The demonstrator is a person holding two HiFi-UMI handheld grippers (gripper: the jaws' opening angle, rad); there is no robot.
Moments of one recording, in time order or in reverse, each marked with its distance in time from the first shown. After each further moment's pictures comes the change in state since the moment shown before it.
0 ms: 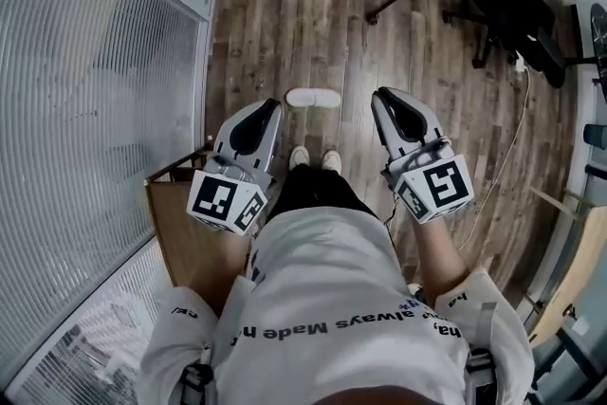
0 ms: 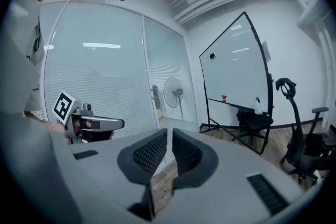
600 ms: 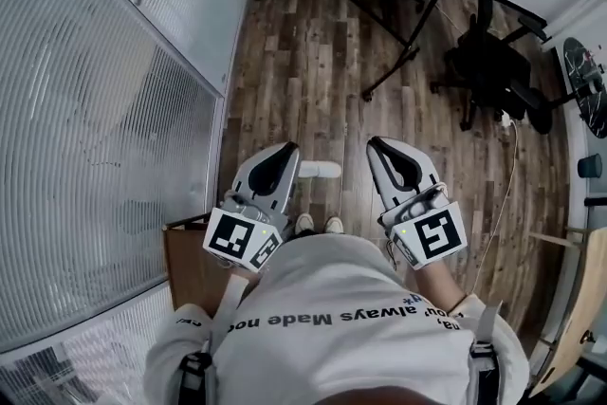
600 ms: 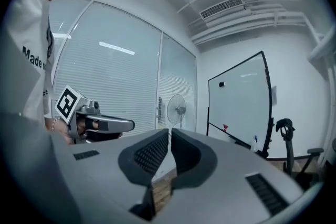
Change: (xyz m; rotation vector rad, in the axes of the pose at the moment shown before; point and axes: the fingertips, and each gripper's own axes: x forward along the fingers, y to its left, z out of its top) left arm -0.032 -0.072 0.129 0.095 -0.159 -0.067; right arm -0.063 0.055 0.144 -0.214 -0.159 0.012
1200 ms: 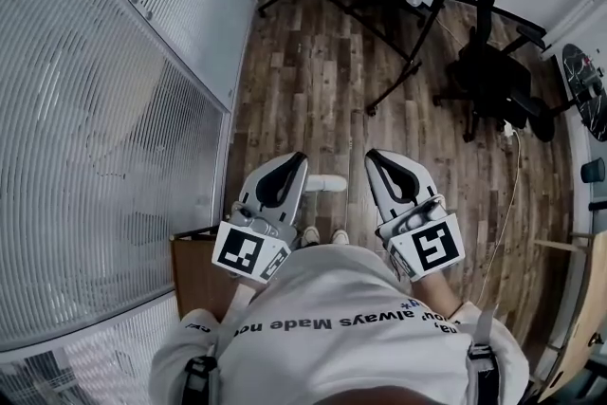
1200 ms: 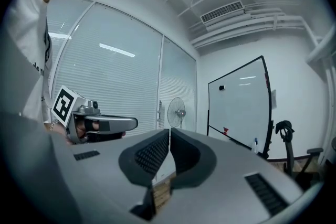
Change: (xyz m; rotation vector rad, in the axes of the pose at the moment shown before) left arm -0.017 -0.015 0.032 0.070 -0.081 -0.015; right arm -0.006 0.024 0.022 -0.006 -0.027 -0.020
